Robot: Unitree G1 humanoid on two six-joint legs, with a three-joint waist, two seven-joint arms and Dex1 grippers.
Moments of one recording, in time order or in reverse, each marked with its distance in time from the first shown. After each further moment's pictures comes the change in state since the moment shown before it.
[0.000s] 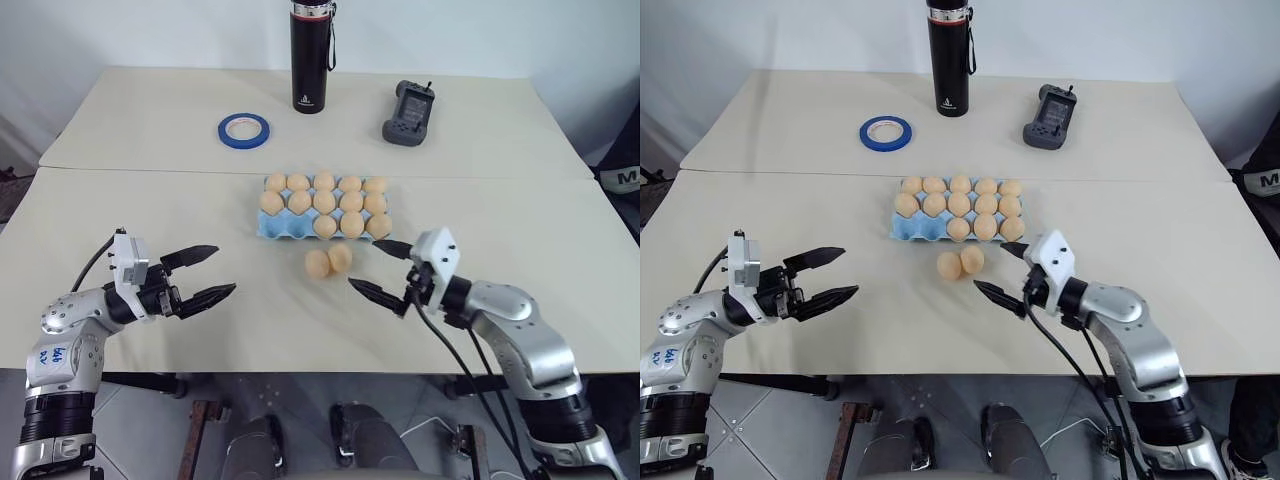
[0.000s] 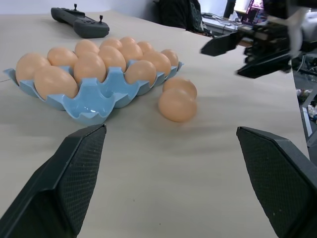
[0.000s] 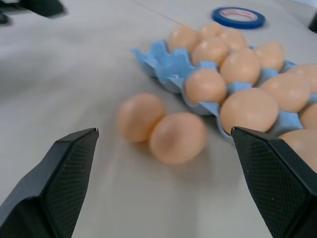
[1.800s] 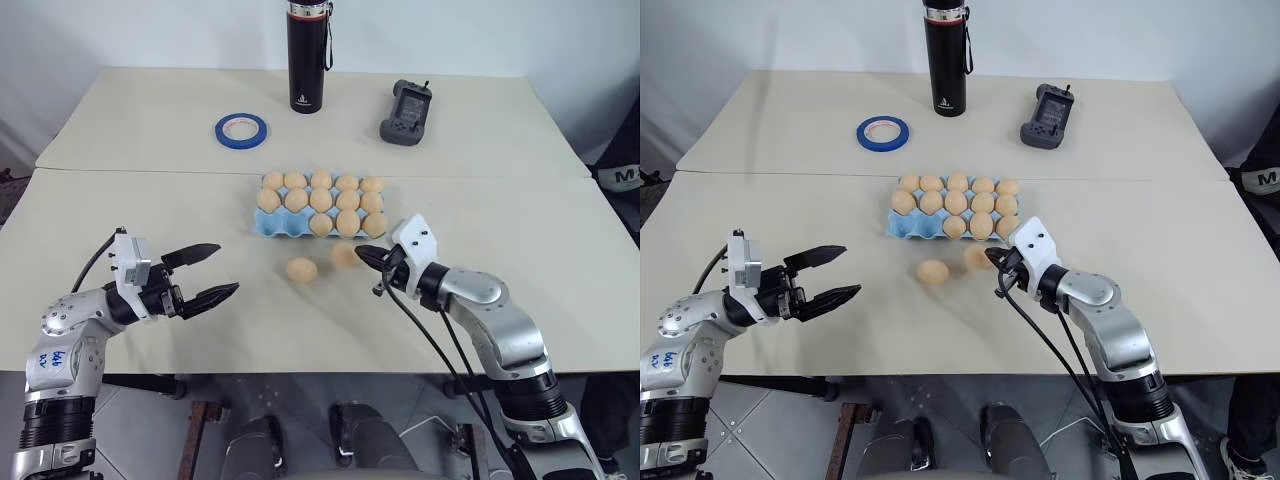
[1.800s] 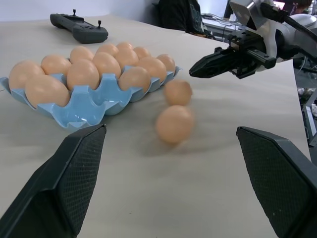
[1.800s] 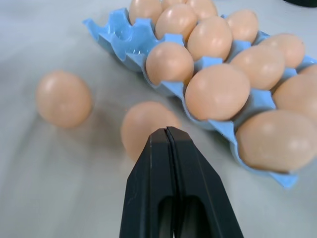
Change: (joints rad) left arm 0.015 -0.008 0.001 -0.043 -0.007 0.007 0.035; right arm -0.077 0.056 0.021 0.011 -0.070 0.159 -0.073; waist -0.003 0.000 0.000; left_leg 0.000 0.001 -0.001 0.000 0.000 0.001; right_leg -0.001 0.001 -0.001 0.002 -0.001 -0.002
